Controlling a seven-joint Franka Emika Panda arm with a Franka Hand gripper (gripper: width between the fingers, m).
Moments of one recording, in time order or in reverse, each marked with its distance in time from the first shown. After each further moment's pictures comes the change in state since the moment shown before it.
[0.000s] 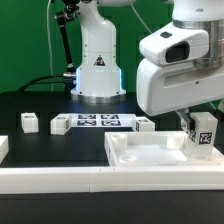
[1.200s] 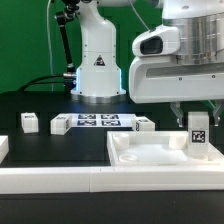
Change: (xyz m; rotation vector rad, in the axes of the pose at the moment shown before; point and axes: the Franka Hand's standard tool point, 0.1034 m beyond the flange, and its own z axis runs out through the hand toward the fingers) arm -0.006 0.005 0.001 0.018 0.093 0.640
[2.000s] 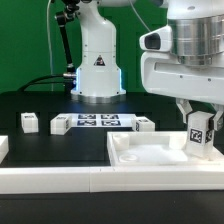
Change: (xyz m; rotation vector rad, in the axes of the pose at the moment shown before) arm 0.001 -0.005 0.000 -0.003 -0.008 0.413
